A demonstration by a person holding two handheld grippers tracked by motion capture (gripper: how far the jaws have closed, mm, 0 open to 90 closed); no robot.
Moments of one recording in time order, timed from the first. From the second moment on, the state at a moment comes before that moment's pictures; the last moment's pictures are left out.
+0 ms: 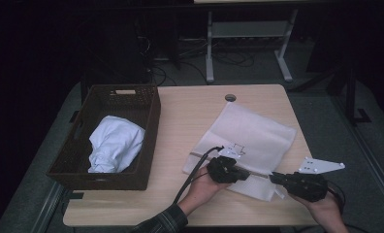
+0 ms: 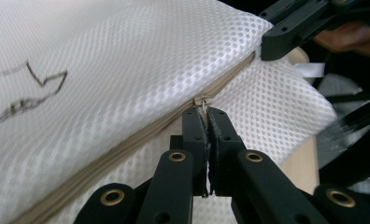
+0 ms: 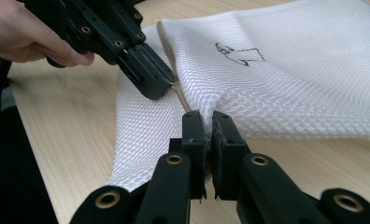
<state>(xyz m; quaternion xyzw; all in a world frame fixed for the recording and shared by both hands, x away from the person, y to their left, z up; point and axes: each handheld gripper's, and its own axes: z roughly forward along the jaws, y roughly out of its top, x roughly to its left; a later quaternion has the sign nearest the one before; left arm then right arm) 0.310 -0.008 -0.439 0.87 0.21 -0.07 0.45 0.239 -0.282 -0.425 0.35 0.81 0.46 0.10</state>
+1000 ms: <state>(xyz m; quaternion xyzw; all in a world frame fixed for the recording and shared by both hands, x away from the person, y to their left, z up) 0.319 0.018 -0.438 0.87 0.22 -0.04 0.44 0.237 -0.291 -0.424 0.36 0.80 0.47 0.11</state>
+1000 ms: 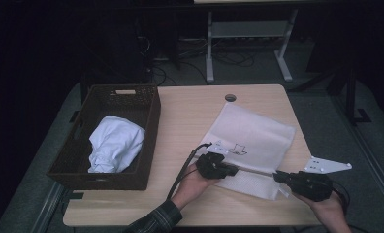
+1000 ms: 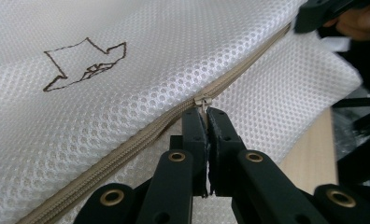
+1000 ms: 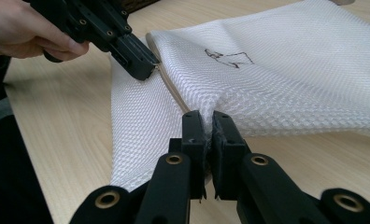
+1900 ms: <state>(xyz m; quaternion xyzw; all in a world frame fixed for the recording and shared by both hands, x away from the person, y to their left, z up) 0.325 0.042 -0.440 0.87 0.22 -0.04 0.44 0.235 -0.290 -0.425 0.36 0.80 0.46 0.13</state>
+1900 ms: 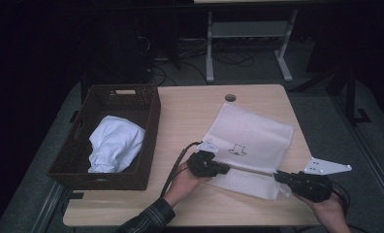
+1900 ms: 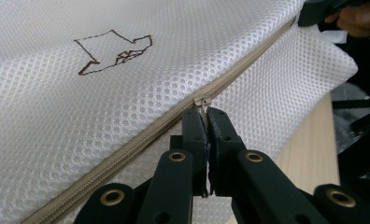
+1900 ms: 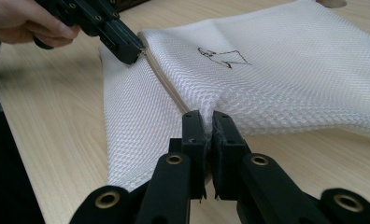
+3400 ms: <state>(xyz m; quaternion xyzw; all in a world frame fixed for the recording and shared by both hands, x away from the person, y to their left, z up) 0.332 0.072 -0.441 0.87 0.25 -0.03 0.43 0.235 -0.300 -0.424 0.37 0.79 0.46 0.15</state>
